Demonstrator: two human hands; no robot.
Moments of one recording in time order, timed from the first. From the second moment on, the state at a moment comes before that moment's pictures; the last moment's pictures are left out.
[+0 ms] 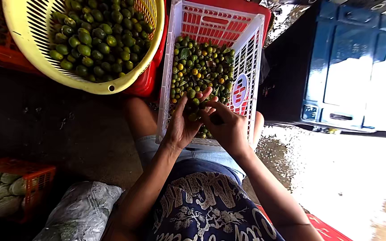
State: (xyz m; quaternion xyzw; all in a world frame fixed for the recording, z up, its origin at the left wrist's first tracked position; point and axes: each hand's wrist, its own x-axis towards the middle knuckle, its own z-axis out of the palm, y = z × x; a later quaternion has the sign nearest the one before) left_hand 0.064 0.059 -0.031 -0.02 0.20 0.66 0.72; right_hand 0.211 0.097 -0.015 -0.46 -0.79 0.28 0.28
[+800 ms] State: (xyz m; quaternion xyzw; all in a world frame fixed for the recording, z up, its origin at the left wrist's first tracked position) left_hand 0.057 0.059 -0.038 -0.01 0.15 0.70 0.69; right_hand 0.217 0.104 -0.017 -0.38 -0.13 0.84 0.37
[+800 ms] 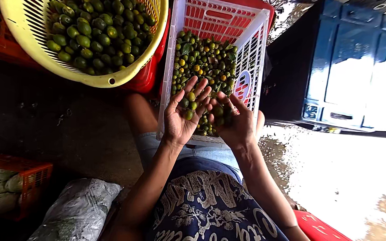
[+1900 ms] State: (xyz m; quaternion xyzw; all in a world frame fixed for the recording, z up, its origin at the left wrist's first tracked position) left_hand 0.071 0.047 -0.023 -0.05 0.35 0.65 0.67; right_hand 0.183 0.062 -0.014 -0.34 -0.65 0.50 0.46
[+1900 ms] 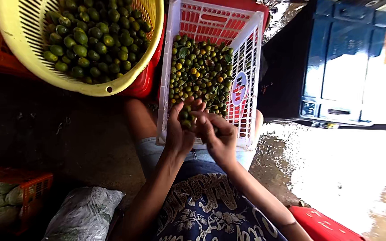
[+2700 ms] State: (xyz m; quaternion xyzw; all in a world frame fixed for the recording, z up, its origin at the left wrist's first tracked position) left_hand -0.112 0.137 0.044 0.40 0.79 0.45 0.09; right_hand 0.173 0.231 -0.068 -0.40 -0.84 0.34 -0.12
